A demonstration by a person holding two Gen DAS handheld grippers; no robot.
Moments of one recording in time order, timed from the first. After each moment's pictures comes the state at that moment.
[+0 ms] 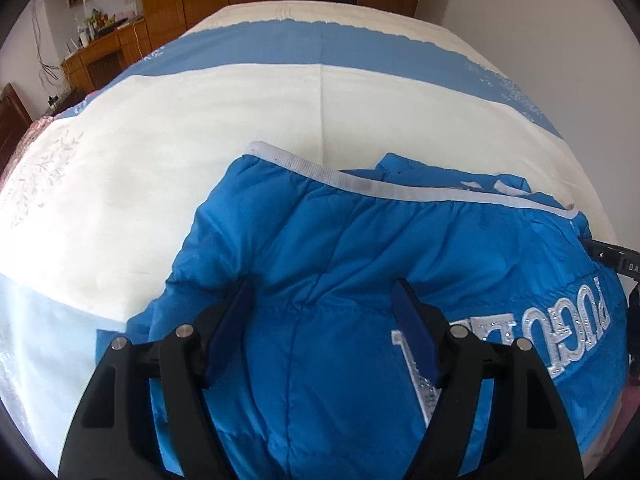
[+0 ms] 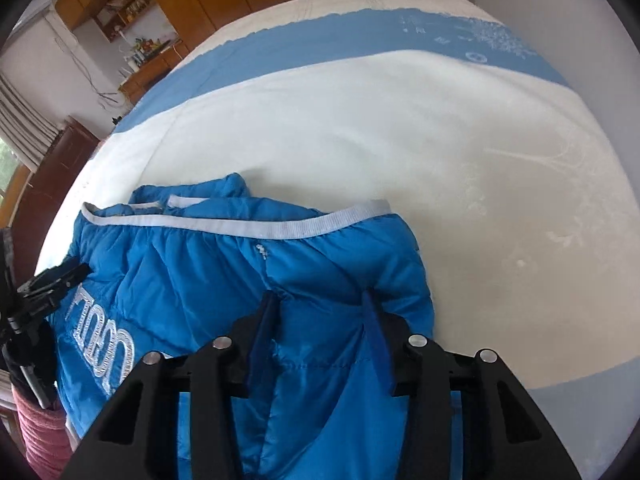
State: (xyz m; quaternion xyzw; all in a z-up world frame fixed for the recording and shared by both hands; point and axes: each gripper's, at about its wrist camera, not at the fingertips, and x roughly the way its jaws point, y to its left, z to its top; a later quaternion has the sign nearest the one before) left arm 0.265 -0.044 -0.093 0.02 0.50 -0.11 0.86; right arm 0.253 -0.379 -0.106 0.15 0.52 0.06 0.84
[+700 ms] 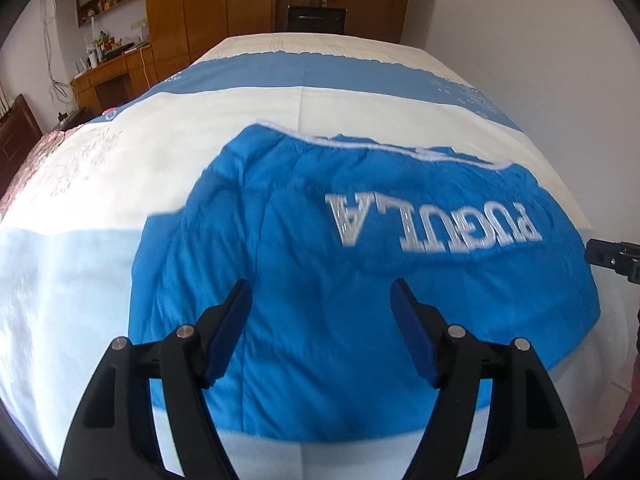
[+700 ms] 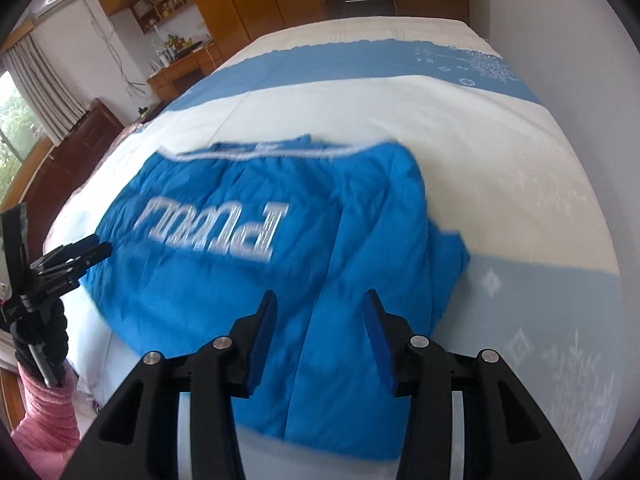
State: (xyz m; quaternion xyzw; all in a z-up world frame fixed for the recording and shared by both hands) left arm 0.123 -0.045 -0.049 0.02 0.44 -0.12 0.89; right arm 0.103 -0.348 -0.044 0.10 0.48 0.08 0.87
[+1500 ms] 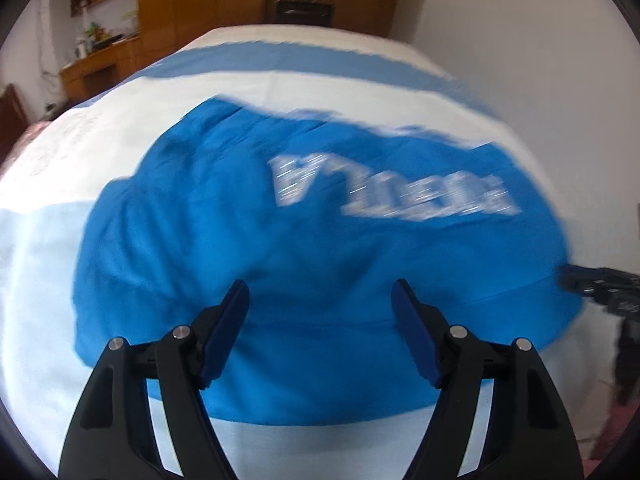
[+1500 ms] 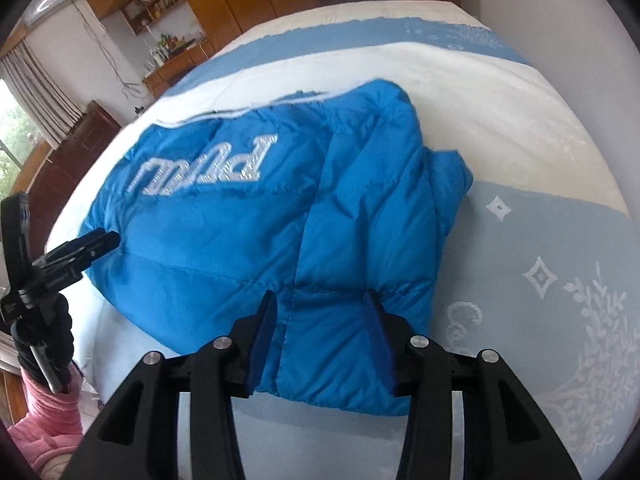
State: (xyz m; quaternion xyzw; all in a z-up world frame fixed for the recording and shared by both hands) left arm 0.107 -0.076 -0.065 0.00 0.45 -0.15 0.88; right arm 0.073 -0.352 -0.075 0.12 0.49 0.07 0.86
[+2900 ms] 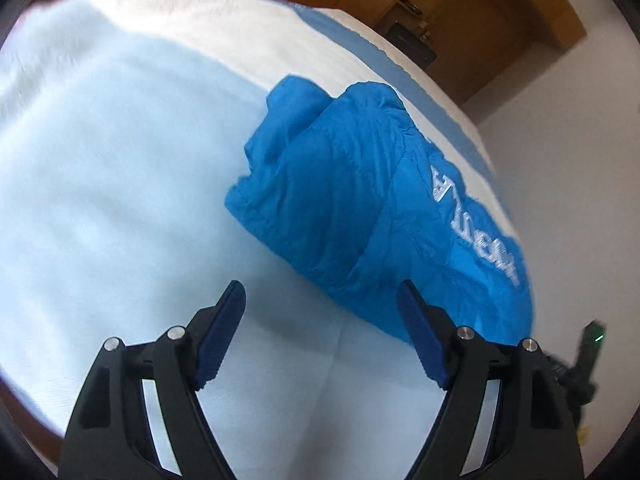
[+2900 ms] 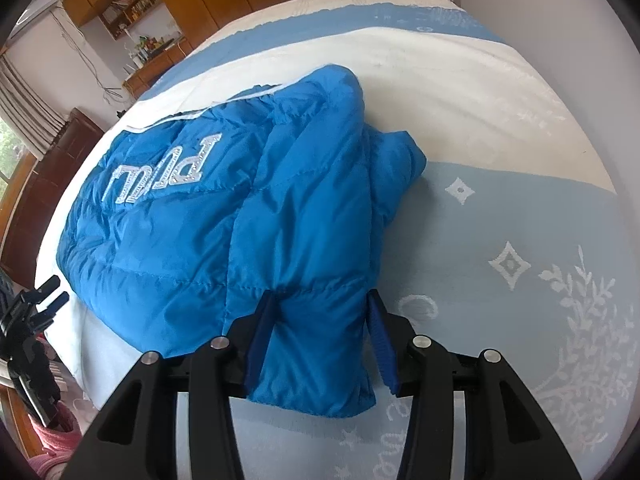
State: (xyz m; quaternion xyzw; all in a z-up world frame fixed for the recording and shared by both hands) left arm 0.059 0.069 -0.096 -0.29 0.46 -0.07 0.84; right arm 0.080 -0.376 -0.098 0.14 0.51 0.04 0.85
